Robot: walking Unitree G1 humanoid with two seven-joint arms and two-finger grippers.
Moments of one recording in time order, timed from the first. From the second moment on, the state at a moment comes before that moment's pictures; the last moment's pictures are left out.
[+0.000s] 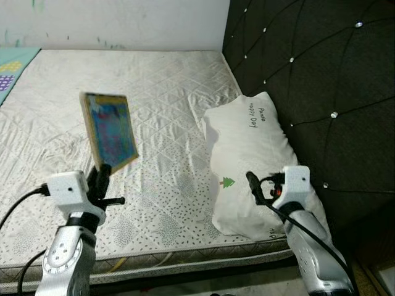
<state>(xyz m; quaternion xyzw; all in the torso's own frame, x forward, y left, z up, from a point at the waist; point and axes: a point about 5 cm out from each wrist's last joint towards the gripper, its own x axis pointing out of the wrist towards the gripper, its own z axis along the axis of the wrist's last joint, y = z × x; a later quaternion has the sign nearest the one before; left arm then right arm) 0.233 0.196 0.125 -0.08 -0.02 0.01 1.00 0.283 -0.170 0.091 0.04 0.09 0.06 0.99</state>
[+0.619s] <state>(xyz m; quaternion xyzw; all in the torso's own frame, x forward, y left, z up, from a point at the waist) 0.225 0.178 0.128 0.05 -0.01 -0.14 0.99 0.283 -0.158 0.095 -0.01 0.10 0.13 0.99</state>
